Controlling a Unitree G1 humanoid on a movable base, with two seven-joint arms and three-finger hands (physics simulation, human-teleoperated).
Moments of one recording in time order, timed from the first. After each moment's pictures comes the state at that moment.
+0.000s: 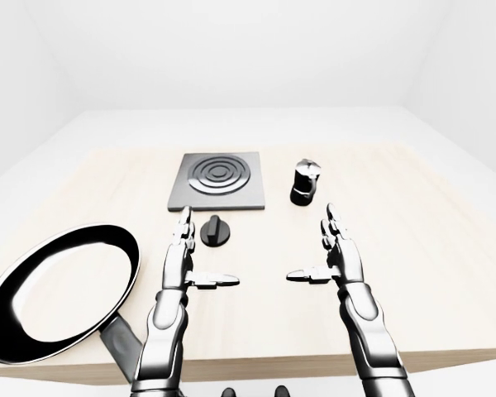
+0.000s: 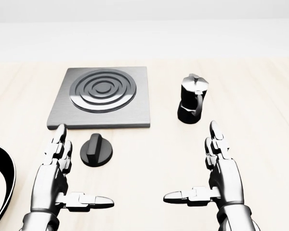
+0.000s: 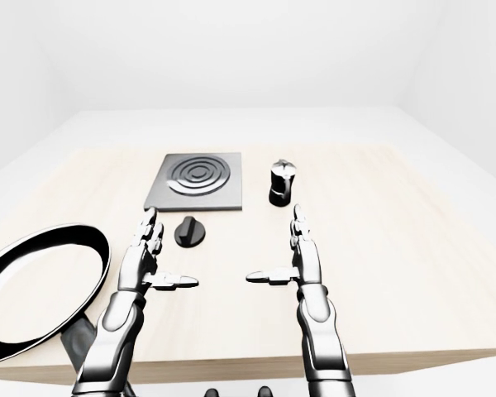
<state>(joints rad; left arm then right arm) 0.02 0.01 0.02 -0.02 0.01 -0.02 -0.05 0.01 -0.02 -0.04 0.00 0.01 -0.01 0.04</state>
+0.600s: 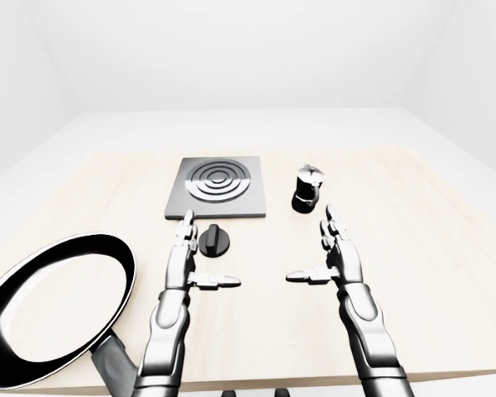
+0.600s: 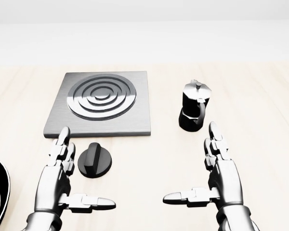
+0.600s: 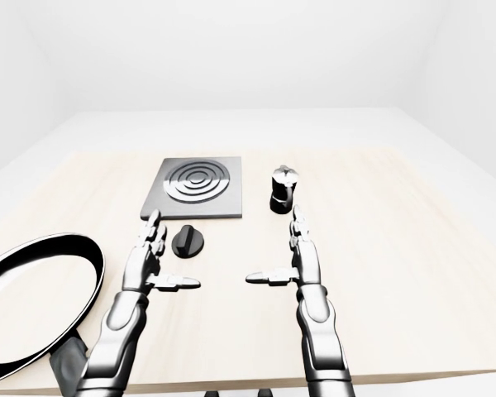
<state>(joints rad) 0.01 0.01 0.01 0.03 0.02 -0.04 -0.06 0.01 -0.02 -0.03 0.01 0.01 -0.02 0.04</state>
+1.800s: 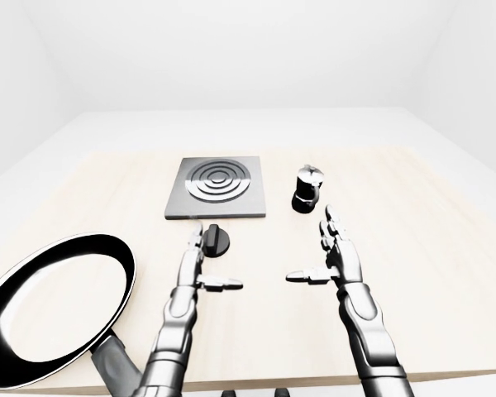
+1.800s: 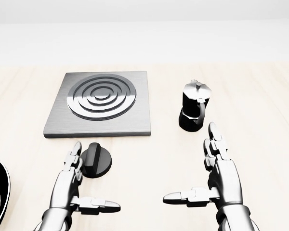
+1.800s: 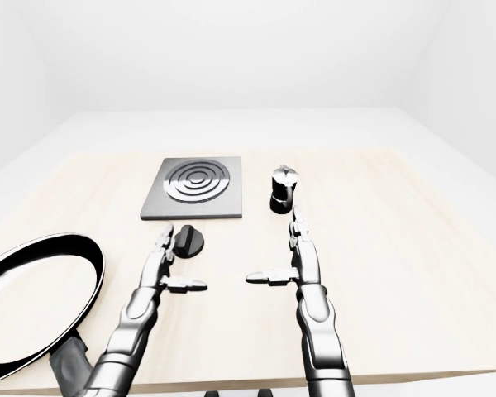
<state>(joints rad) -0.14 0.03 0.02 0.43 0.05 -0.09 -0.03 0.01 -0.02 -0.03 0.02 0.02 -0.01 0.05</state>
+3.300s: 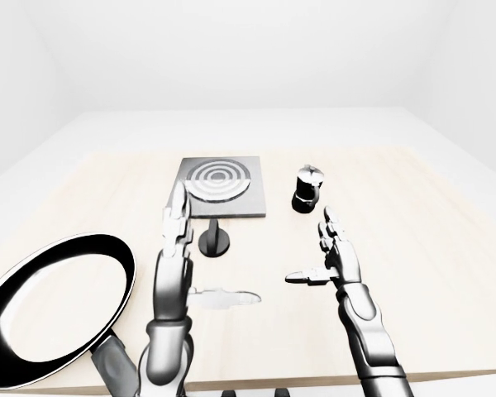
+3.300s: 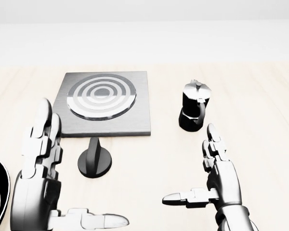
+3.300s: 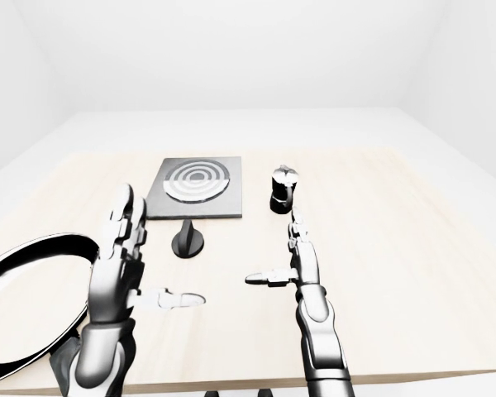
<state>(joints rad) 0.26 0.03 -0.22 -0.57 0.20 -0.09 0.10 0.01 -0.02 -0.03 0.03 0.02 -0.01 0.05</state>
